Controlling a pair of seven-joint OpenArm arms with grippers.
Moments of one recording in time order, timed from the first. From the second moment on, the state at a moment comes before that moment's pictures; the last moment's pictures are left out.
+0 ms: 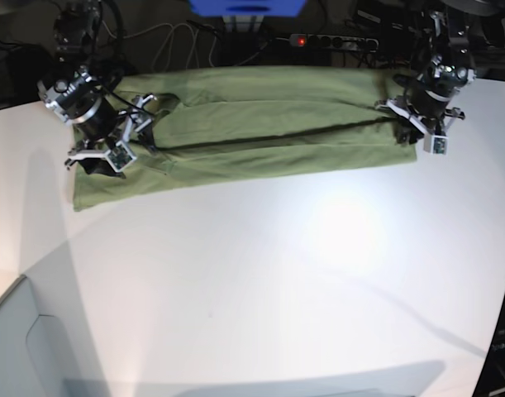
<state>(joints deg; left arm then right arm) 30.0 -22.0 -17.8 100.9 -24.7 -14.3 33.2 -22.0 6.6 15.2 111.0 -5.7 46.5 -29.6</state>
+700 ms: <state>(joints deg) 32.2 -23.4 -18.1 104.7 -24.6 -14.4 32.8 -22.4 6.6 15.1 111.0 -5.7 46.5 -29.5</state>
